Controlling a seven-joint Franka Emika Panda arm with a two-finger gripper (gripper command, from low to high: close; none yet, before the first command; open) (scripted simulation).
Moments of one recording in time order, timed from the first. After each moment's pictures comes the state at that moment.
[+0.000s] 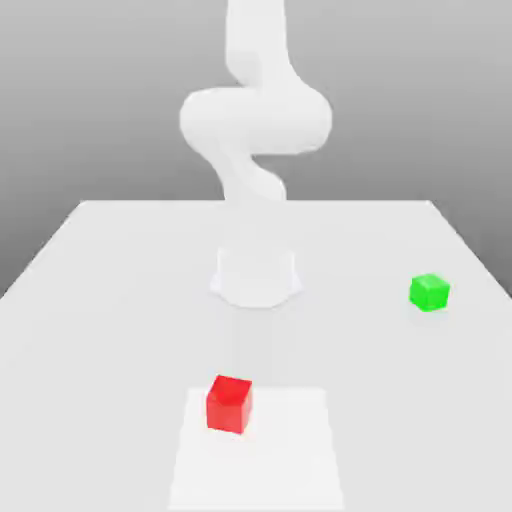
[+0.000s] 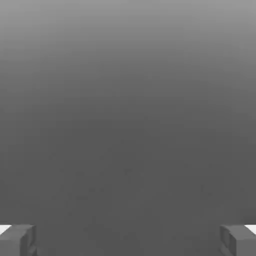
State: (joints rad) arm -0.01 -0.73 0.00 -2.36 0.00 2.35 0.82
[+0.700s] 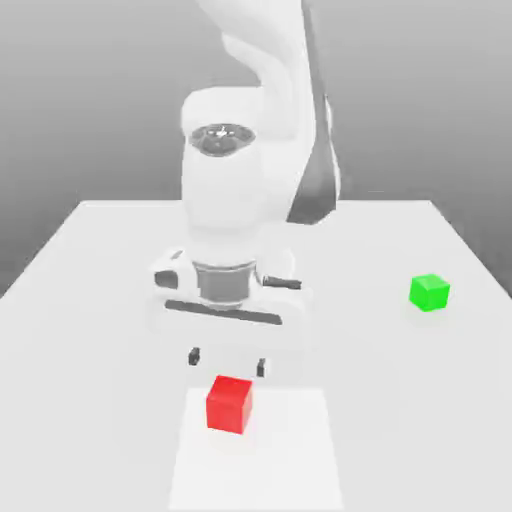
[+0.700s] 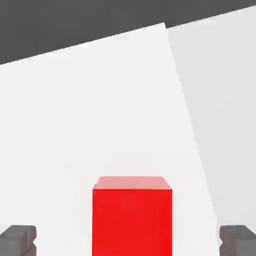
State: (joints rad) arm -0.09 0.06 0.00 -2.83 0.00 2.89 0.95
